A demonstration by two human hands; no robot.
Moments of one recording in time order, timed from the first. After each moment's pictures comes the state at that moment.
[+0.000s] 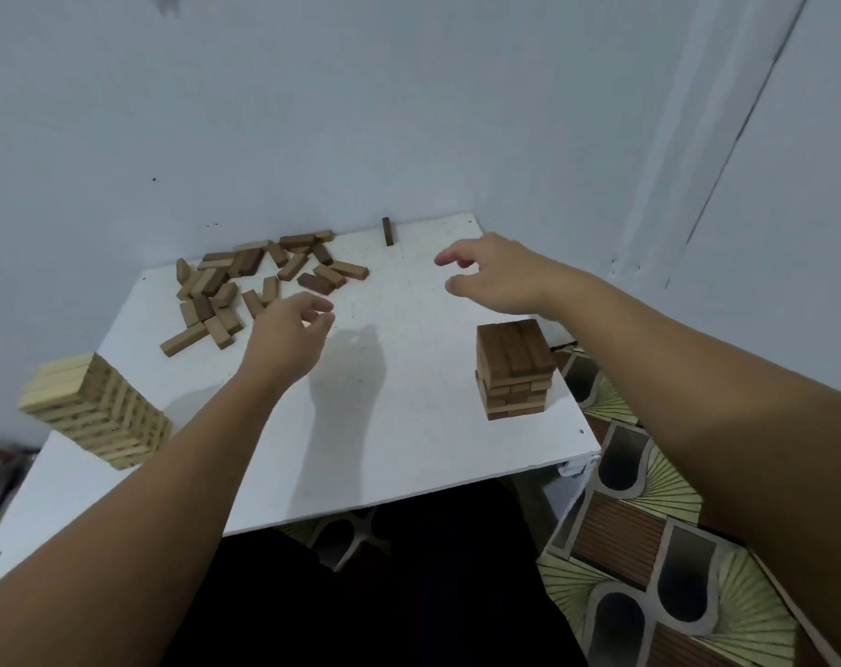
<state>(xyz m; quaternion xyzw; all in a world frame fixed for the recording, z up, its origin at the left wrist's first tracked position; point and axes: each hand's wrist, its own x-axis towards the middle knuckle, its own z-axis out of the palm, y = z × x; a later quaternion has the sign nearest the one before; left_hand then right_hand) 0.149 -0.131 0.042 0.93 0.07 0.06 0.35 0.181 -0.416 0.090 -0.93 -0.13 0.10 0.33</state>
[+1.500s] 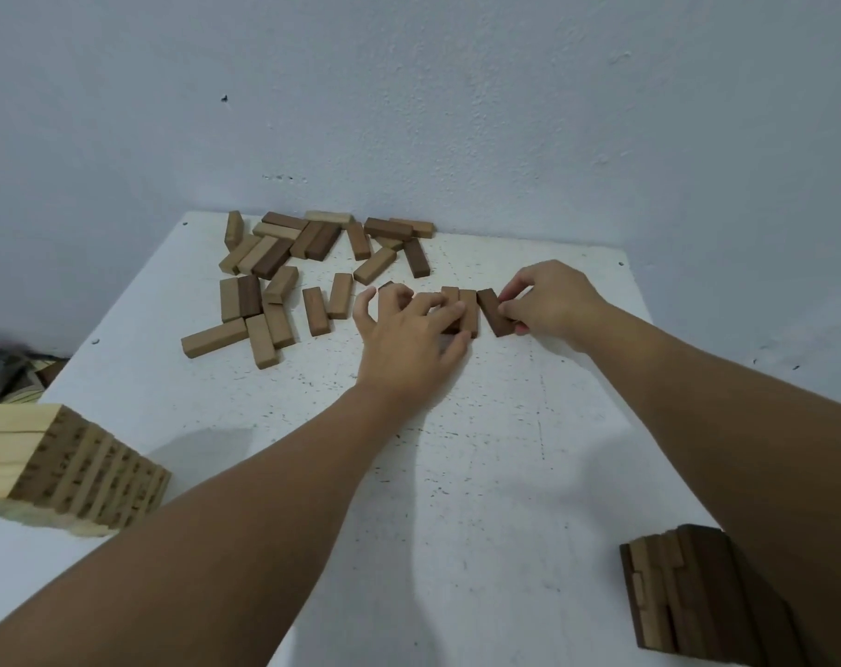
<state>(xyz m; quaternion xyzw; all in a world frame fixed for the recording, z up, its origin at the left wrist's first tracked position) 0.282 -0.124 -0.045 0.96 0.00 0.20 0.17 0.365 -0.294 0.021 -0.93 -0.01 0.13 0.36</state>
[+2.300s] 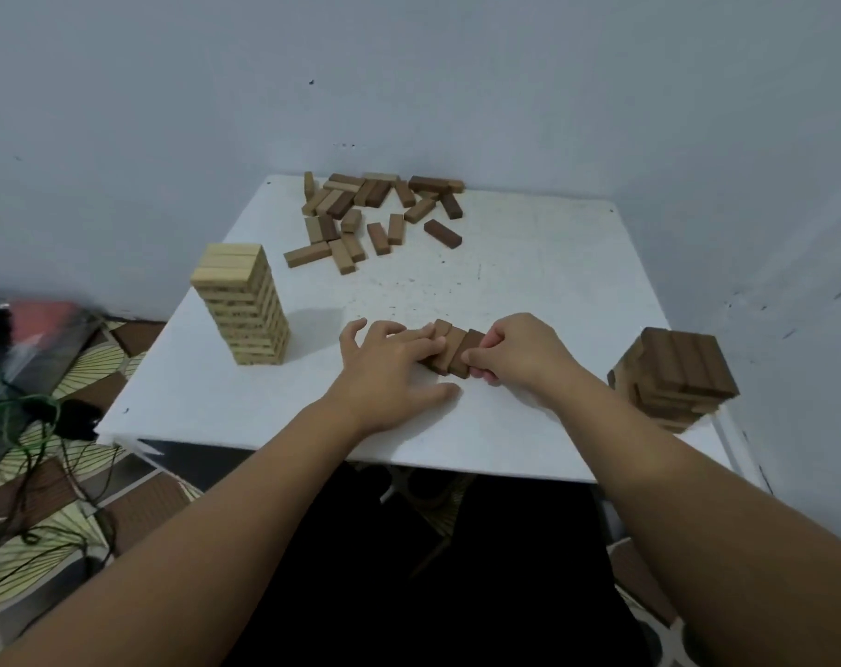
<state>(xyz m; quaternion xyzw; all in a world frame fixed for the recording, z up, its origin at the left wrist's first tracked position) 0.067 -0.074 -0.023 0.98 -0.05 0.03 0.20 0.126 -0.263 0.013 -0.91 -0.02 0.16 0.38</state>
